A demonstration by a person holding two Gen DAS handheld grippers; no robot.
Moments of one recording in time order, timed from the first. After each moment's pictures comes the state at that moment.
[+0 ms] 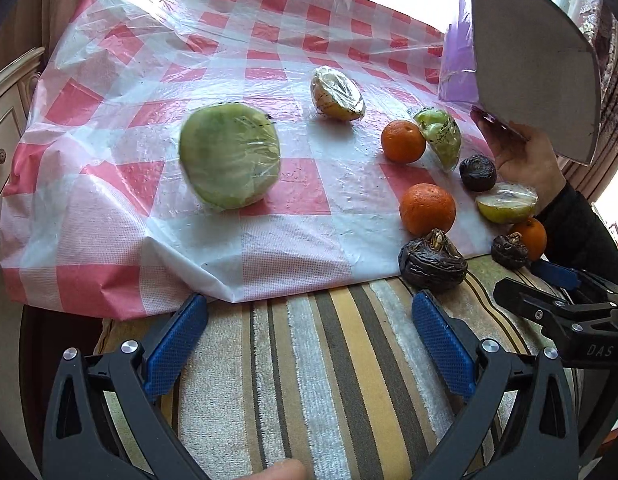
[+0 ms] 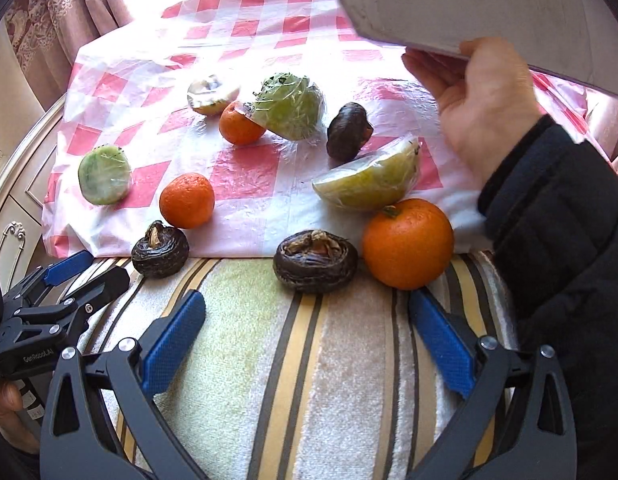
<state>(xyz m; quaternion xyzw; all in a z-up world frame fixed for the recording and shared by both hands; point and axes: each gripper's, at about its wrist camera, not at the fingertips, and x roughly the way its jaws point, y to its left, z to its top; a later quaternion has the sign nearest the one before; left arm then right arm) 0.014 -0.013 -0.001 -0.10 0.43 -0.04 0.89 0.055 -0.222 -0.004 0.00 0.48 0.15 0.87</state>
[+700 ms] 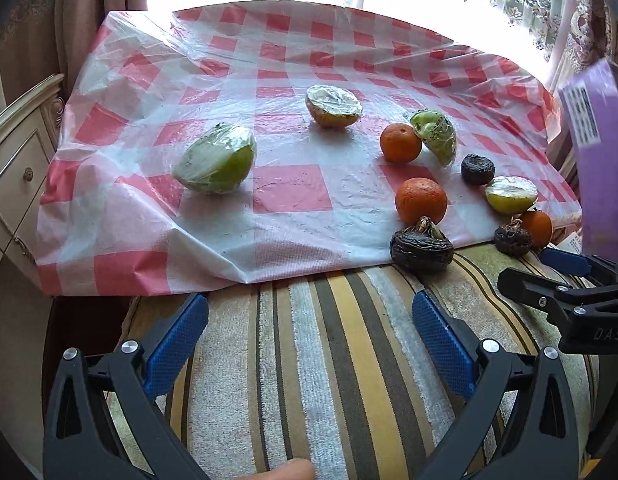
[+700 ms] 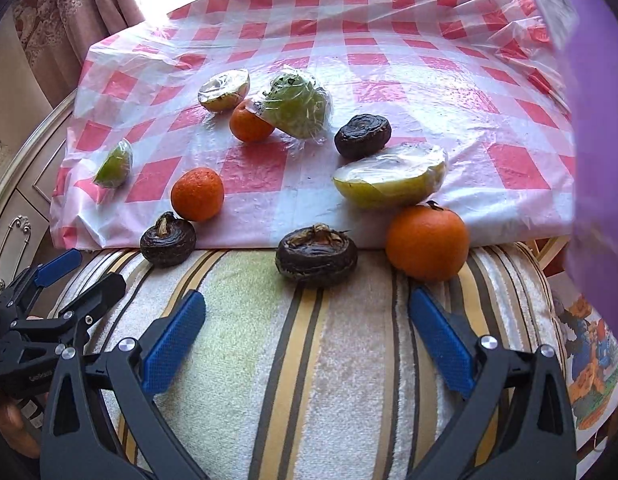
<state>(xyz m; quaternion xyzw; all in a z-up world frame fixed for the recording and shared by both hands) -0.011 -0.027 0.010 -0.06 0.41 0.00 0.91 0.044 -0.221 -0.001 -0.01 0.47 0.16 0.87</state>
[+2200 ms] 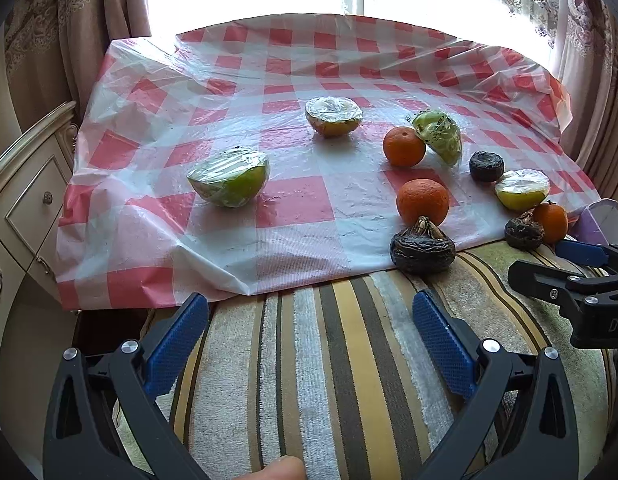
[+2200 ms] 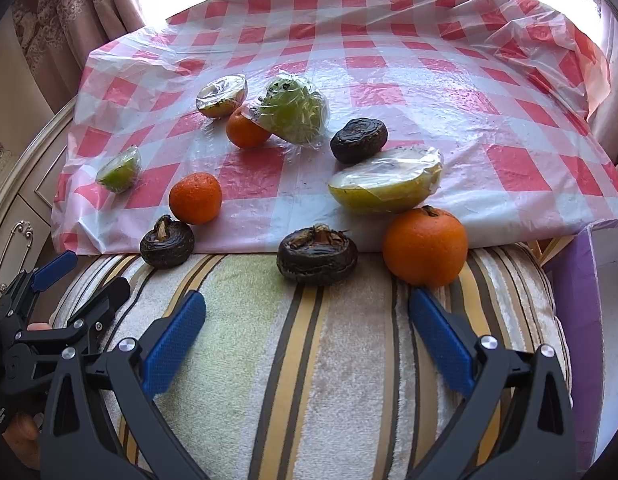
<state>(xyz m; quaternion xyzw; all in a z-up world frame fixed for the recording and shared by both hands) -0.010 -0.040 0.013 -0.01 0.39 0.03 0.92 0.047 -0.229 -0.002 0.00 0.46 0.17 0.87</state>
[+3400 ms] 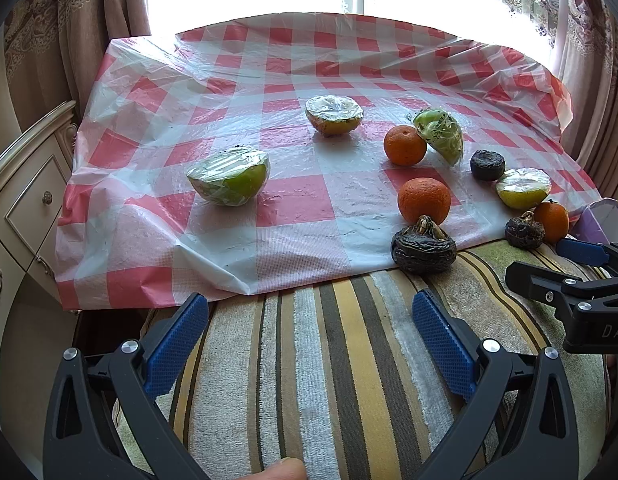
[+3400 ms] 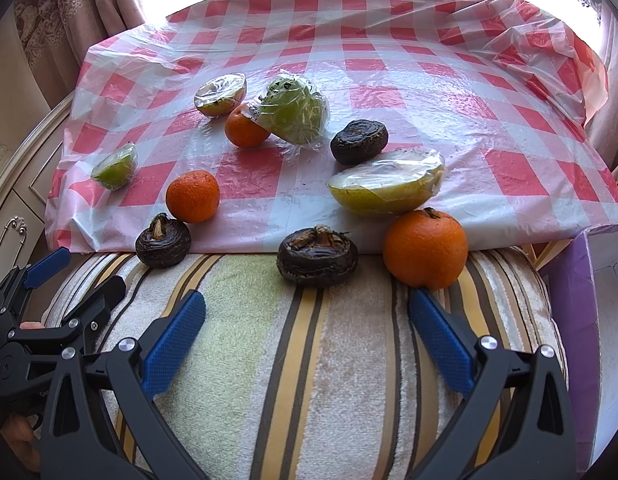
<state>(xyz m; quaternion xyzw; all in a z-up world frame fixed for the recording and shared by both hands) -0.010 -0.041 0.012 -0.01 0.39 0.03 0.92 0.047 -0.225 -0.002 -0.01 0.46 0.16 0.87</state>
